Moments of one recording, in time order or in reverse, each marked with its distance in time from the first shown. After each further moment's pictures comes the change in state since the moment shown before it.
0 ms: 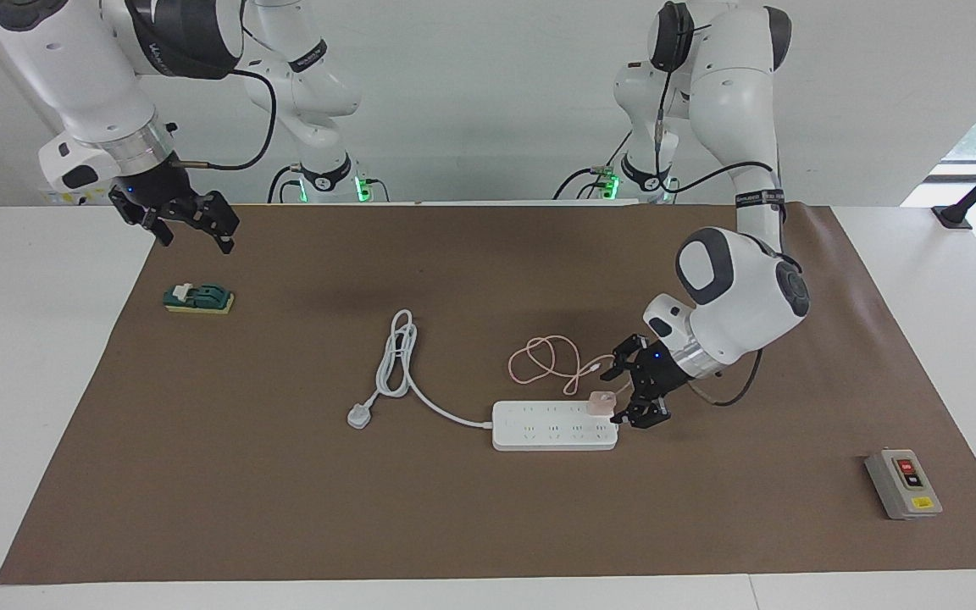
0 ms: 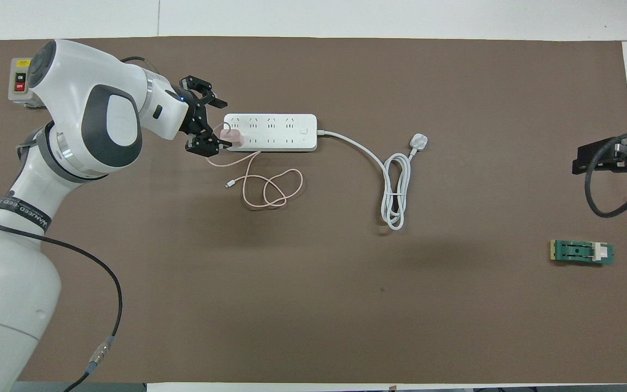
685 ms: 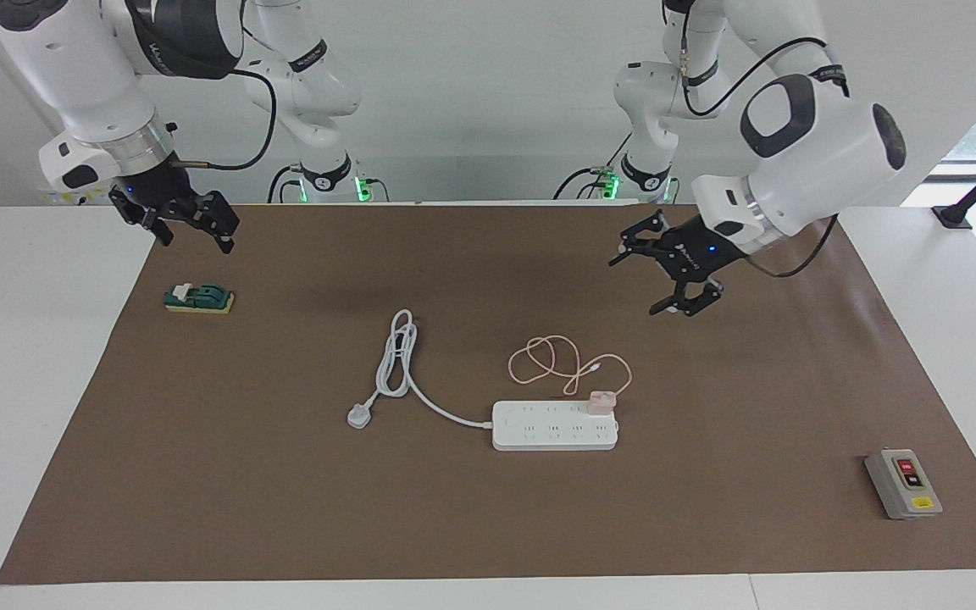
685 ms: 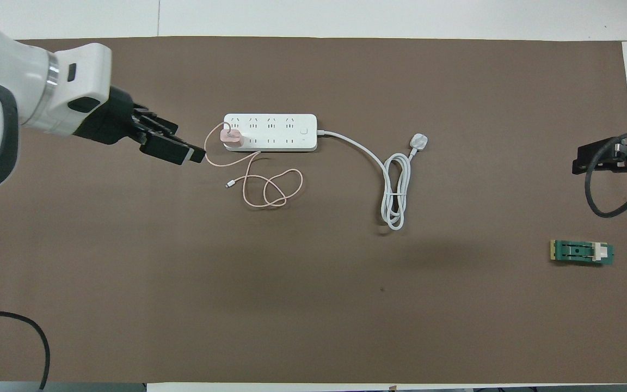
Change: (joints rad) left arm 0.083 -0.274 0.031 0.002 0.062 -0.427 -0.935; right arm 0.000 0.000 0.000 0.000 0.000 0.000 0.000
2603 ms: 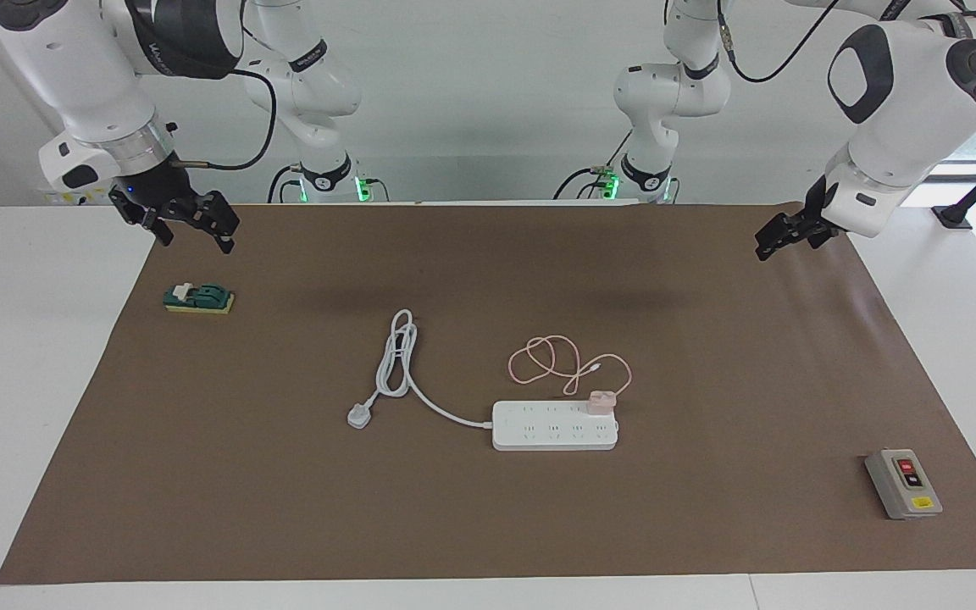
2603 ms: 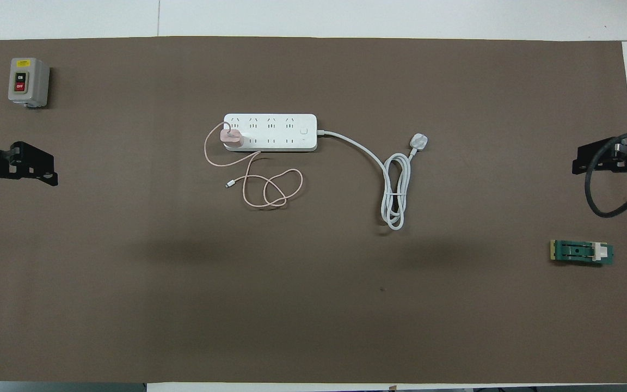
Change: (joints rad) left arm 0.117 -0.126 0.025 -0.053 0.566 -0.139 -0.644; right arm 0.000 0.000 0.000 0.000 0.000 0.000 0.000
